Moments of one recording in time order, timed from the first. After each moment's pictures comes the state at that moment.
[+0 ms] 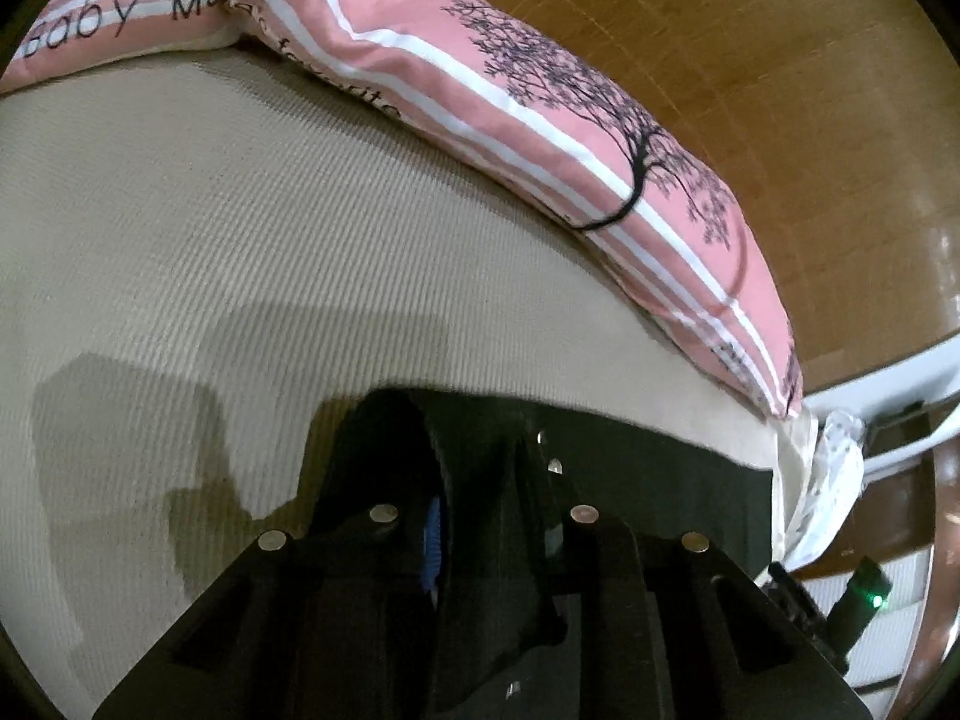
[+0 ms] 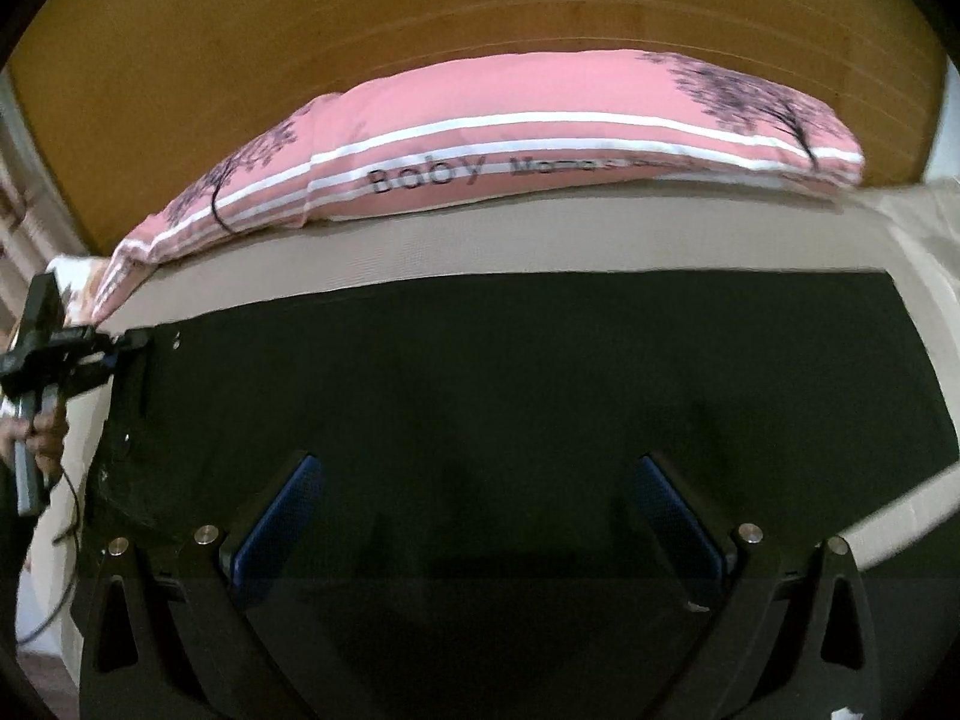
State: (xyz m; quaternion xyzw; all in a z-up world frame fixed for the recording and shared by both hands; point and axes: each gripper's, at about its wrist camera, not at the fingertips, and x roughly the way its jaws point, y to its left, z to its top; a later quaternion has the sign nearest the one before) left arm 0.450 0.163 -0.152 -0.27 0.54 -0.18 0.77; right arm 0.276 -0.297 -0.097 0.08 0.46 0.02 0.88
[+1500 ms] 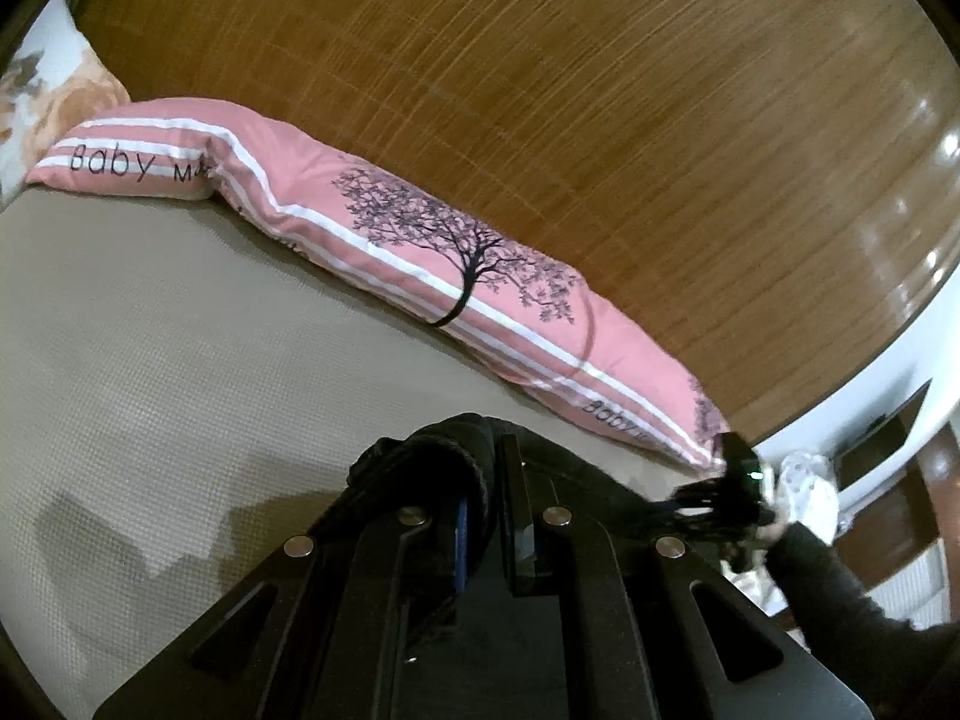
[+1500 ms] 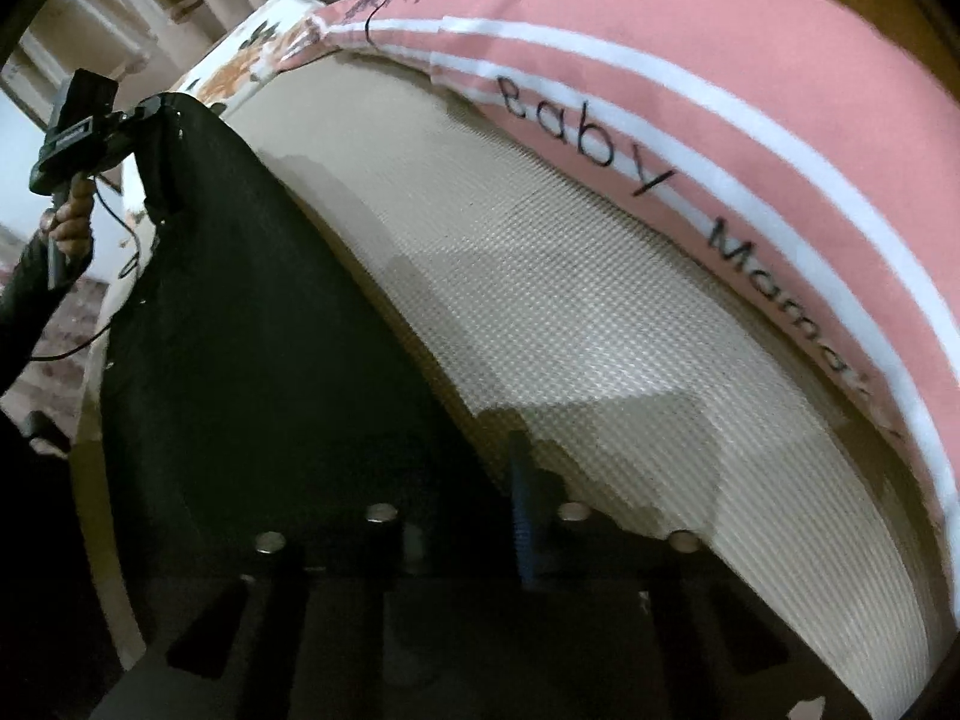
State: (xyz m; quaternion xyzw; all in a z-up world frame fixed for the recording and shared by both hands) left arm 0.374 0.155 -0.058 -0.29 0.40 -0.19 0.85; right arm 0.443 -0.328 -0.133 -0.11 0.57 0.39 0.72
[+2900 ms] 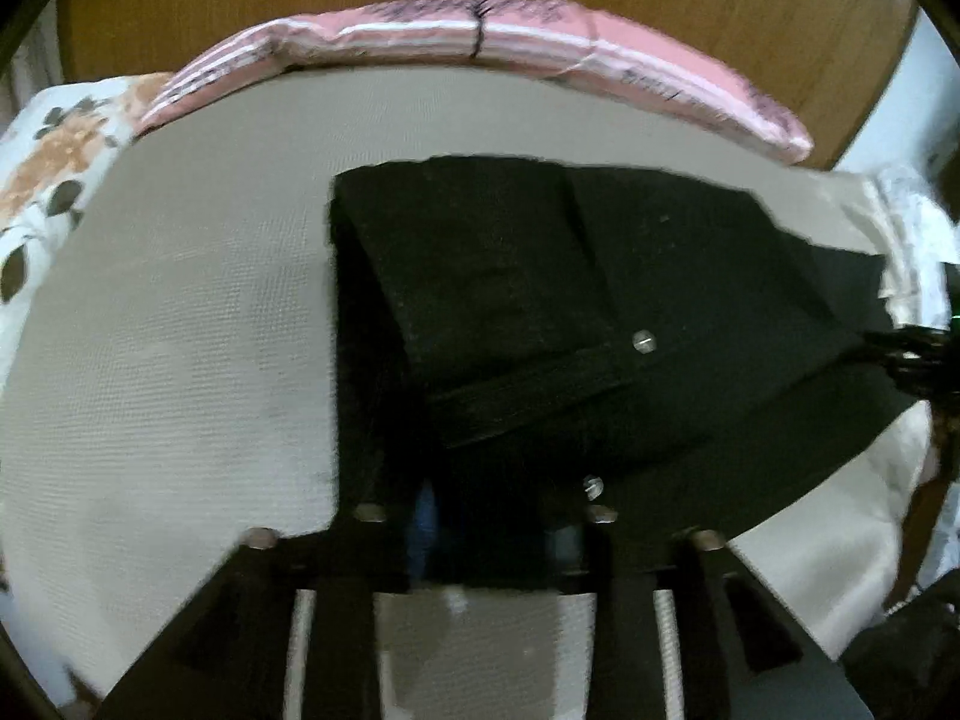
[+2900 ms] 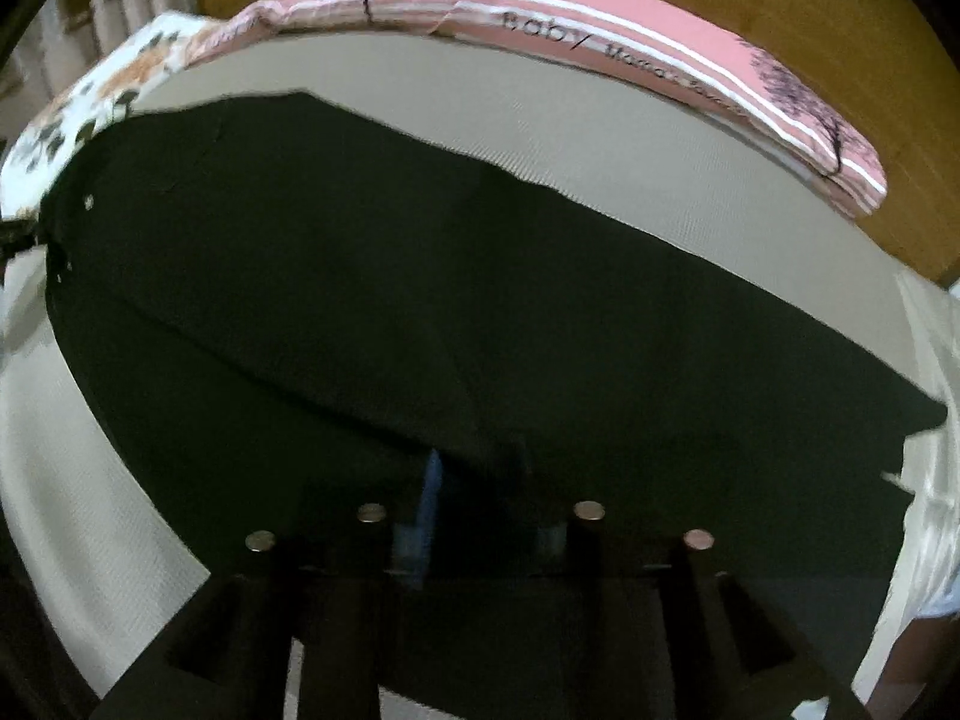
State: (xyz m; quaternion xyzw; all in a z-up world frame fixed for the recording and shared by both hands) left arm 0.154 0.153 -0.094 0.00 0.54 -0.15 0.83; right arm 0.118 -0.285 -0.101 -0.08 0.55 0.10 0.83
